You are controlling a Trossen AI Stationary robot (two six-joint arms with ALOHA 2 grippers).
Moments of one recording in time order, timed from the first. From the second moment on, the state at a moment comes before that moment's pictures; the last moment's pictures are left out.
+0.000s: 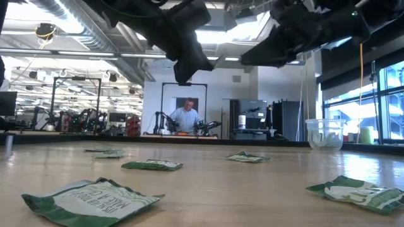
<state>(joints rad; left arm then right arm) -0.12 1.67 0.93 0.36 -0.85 0.59 0.06 1.27 0.55 0.43 0.29 -0.04</state>
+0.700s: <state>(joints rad) -0.13 1.67 0.93 0.45 -0.91 0.66 0.06 1.46 0.64 0.78 0.45 -0.03</state>
